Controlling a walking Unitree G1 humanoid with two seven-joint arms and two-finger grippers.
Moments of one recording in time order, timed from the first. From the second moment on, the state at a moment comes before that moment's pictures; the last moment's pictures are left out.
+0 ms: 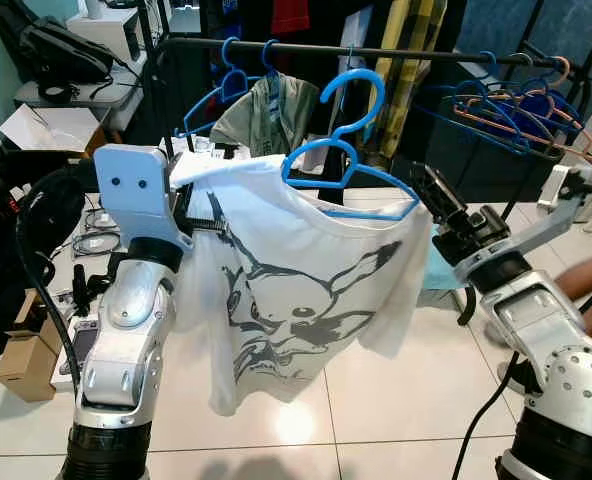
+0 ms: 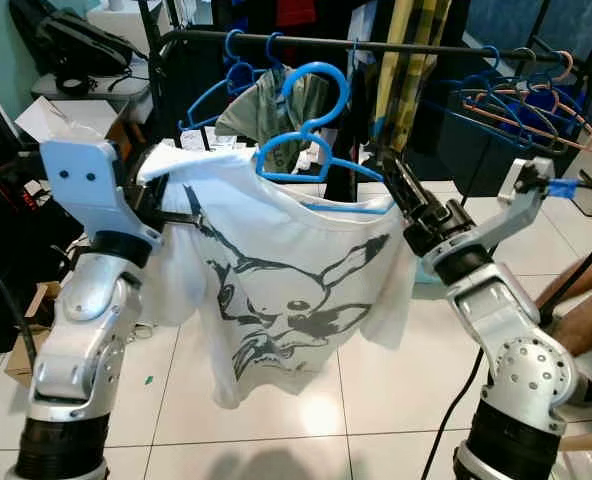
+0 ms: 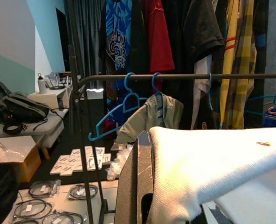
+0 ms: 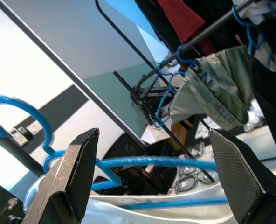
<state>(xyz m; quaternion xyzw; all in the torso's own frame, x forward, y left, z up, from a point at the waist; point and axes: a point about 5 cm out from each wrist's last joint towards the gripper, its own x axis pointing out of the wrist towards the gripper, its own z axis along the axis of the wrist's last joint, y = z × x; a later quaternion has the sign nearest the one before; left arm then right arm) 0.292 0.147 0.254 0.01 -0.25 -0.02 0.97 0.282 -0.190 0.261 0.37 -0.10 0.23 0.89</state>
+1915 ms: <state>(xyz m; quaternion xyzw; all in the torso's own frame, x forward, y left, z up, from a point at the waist) 0.294 0.160 0.239 -0.03 -0.21 0.03 0.98 0.340 -0.181 0.201 0.31 0.03 0.13 0.94</state>
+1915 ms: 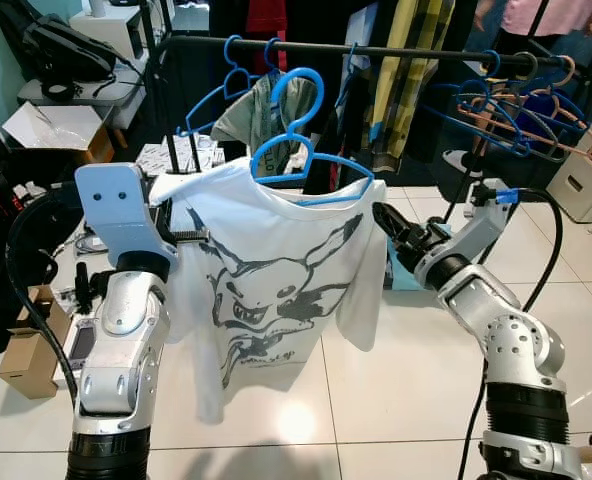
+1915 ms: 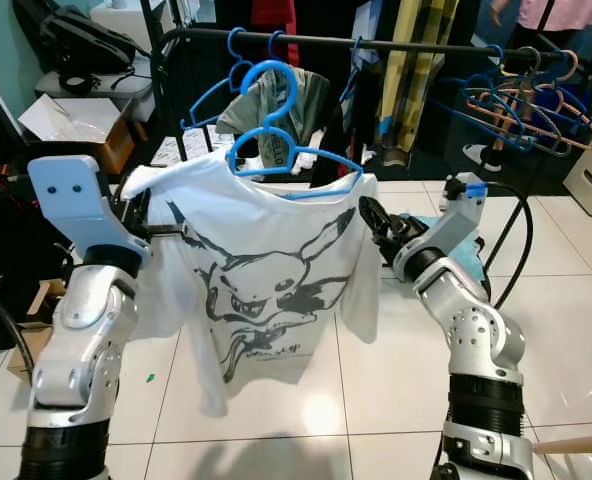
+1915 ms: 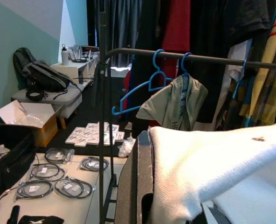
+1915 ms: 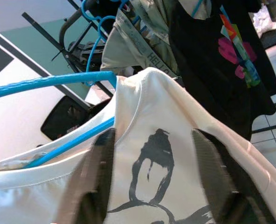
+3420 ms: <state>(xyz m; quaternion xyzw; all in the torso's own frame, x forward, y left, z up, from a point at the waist) 0.289 0.146 0.253 -0.03 -0.23 0.00 0.97 0.347 -0.181 0.213 0.34 -0.01 0.14 0.93</state>
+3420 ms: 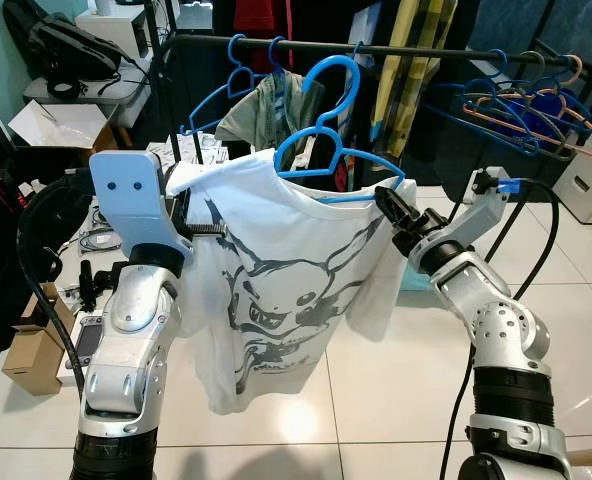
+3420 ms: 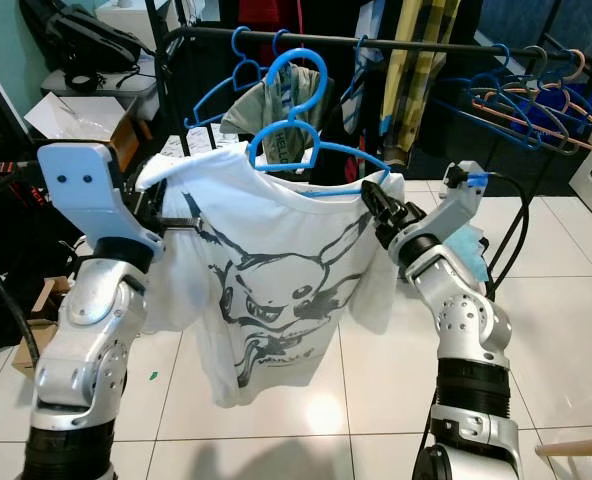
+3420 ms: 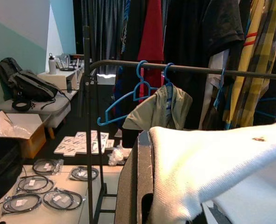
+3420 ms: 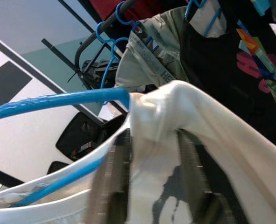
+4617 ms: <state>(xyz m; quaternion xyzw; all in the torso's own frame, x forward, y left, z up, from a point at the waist) 0.294 0.145 0.246 0.03 -0.20 -0.04 0.98 0.342 -0.179 0.230 0.29 -0.02 0.17 0.94</state>
